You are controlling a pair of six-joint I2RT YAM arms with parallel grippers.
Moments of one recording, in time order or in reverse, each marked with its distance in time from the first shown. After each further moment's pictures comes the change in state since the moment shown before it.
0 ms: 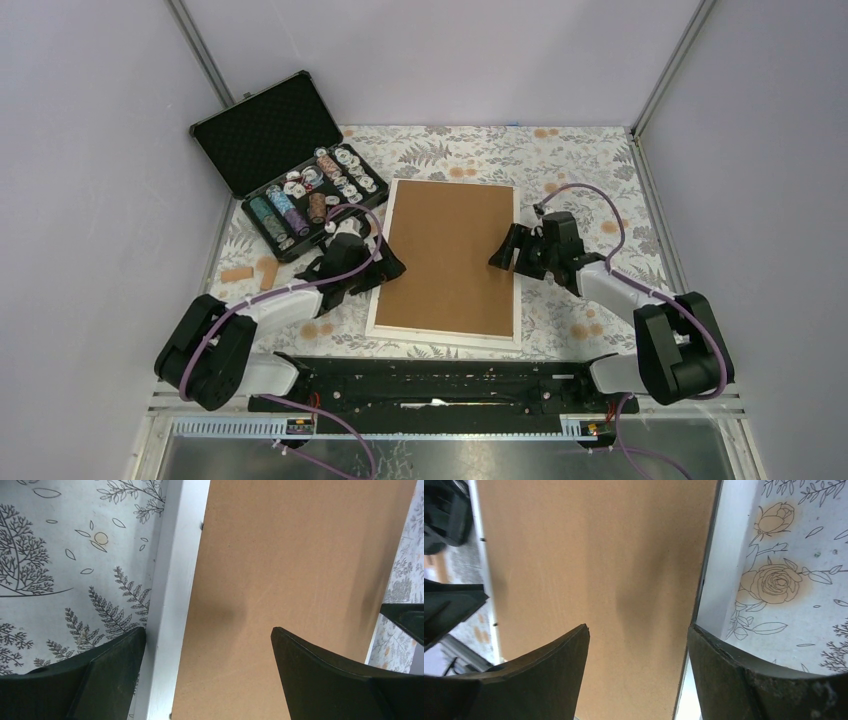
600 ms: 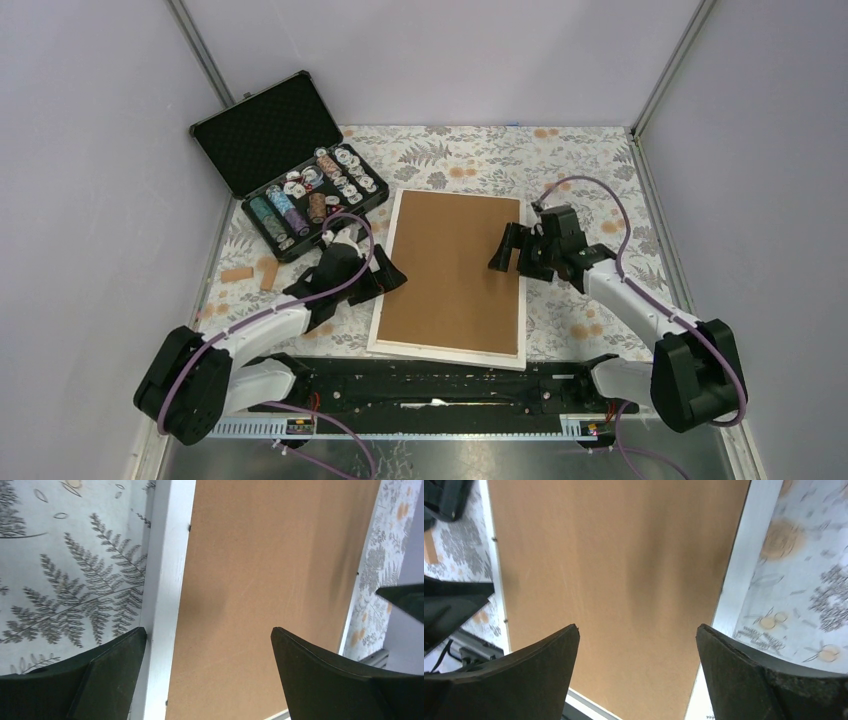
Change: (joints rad) left arm -0.023 -0.190 -0.072 -0.084 0.041 -0.033; right arm 0.024 -0.145 0.049 -0.261 0.020 0.007
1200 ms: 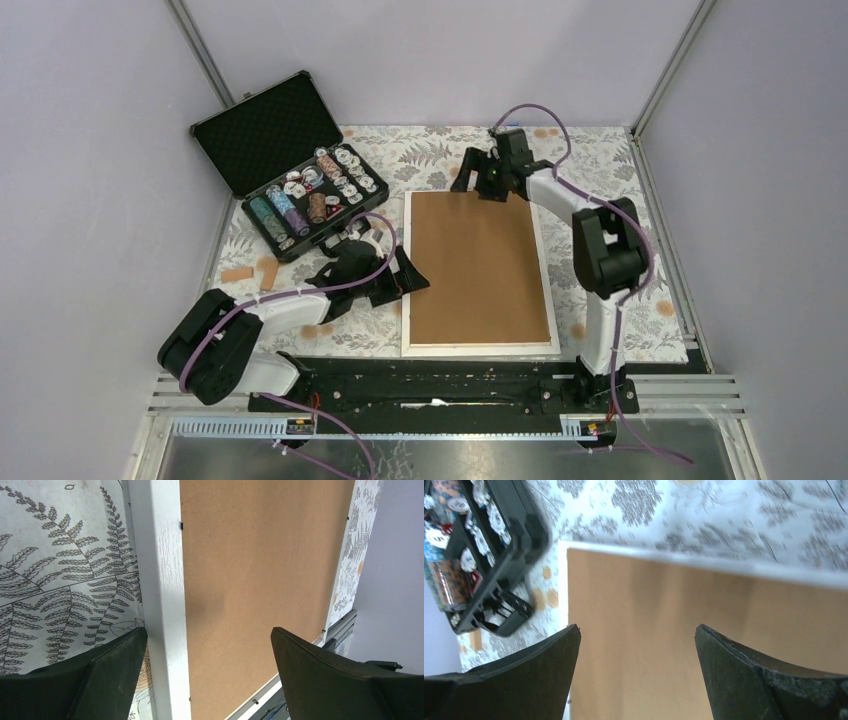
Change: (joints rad) left arm -0.073 0.214 0.041 0.190 0.166 -0.074; right arm 0.002 0.765 0.798 0.060 -0.011 -0.050
